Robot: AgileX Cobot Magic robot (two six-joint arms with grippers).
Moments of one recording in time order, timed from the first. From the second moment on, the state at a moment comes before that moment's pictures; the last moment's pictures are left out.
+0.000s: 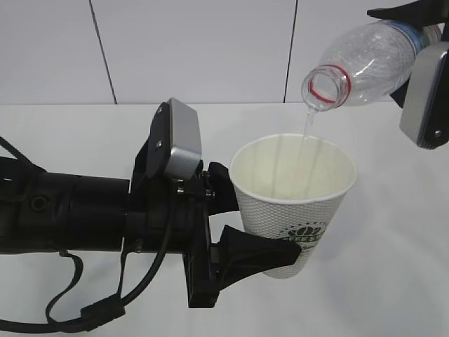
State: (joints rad) left arm -0.70 1.71 -0.72 1.01 -0.90 -0.63; right arm 0.06 1.29 -0.72 -0.99 -0.57 -0.70
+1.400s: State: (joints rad) left arm -0.70 1.71 -0.72 1.01 -0.91 -0.63; right arm 0.06 1.29 -0.72 -0.99 -0.57 -0.71
